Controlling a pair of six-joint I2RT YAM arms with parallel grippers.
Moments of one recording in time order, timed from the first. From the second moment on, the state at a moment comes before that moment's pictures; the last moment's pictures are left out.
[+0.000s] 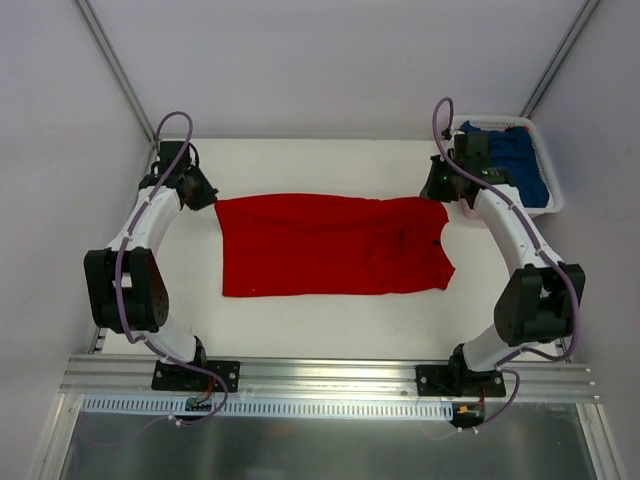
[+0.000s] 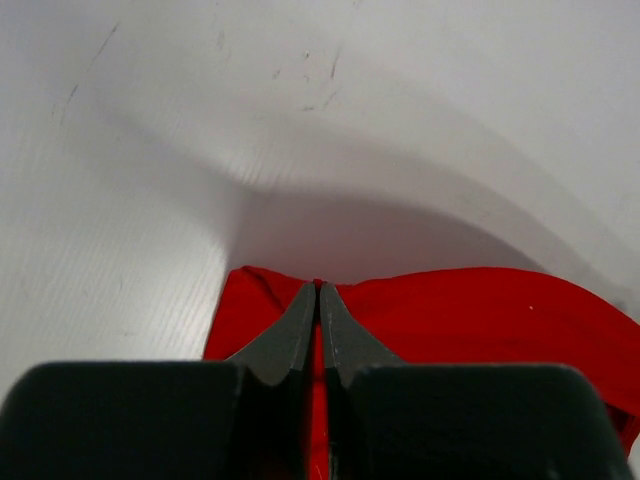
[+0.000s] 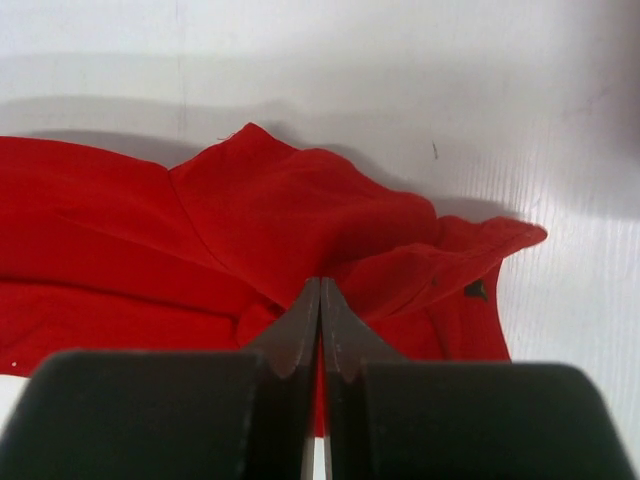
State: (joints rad) left arm 0.04 1.60 1.26 -0.52 0.05 -0.56; right arm 0.12 1.58 1.40 -0.63 -0.15 0.24
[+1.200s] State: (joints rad) left arm 0.01 1.16 0.83 -0.55 0.05 -0.61; right arm 0.17 1.13 0.92 -0.72 -0.05 0.41
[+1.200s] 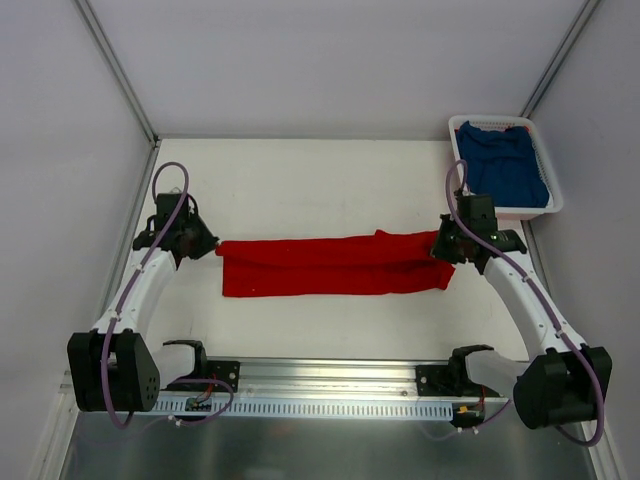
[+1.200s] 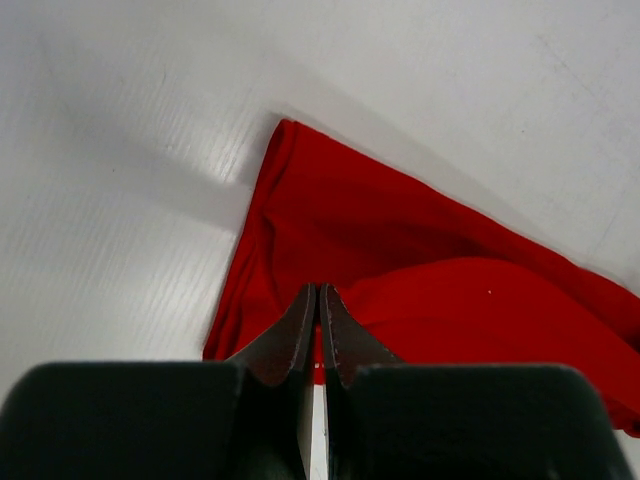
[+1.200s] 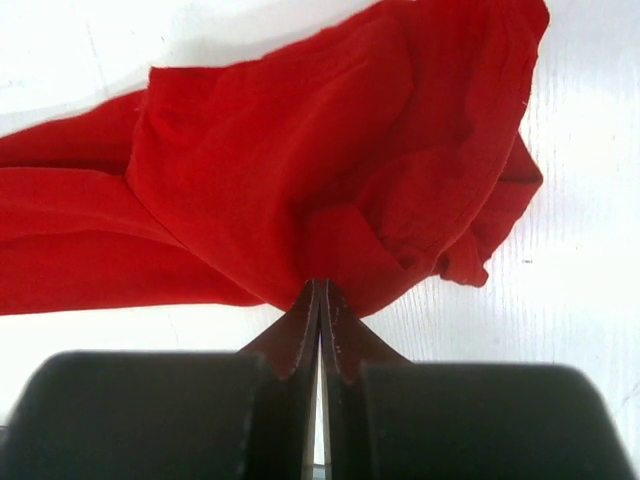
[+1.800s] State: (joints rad) left arm -0.02 1.03 0.66 -0.57 0.08 -0.63; right arm 0.17 1.06 0.77 -0.71 -0.07 0.49
